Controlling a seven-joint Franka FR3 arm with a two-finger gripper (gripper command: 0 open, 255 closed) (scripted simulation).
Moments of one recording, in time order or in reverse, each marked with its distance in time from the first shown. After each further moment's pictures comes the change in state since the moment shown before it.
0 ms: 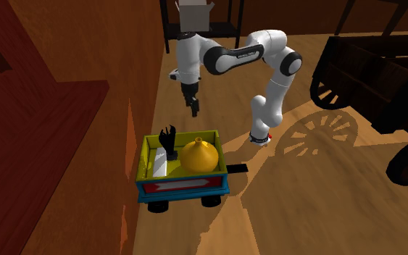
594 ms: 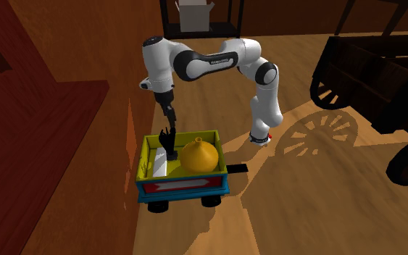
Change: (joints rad) arm 0.038 0.429 0.040 0.524 -0.021 -0.122 0.014
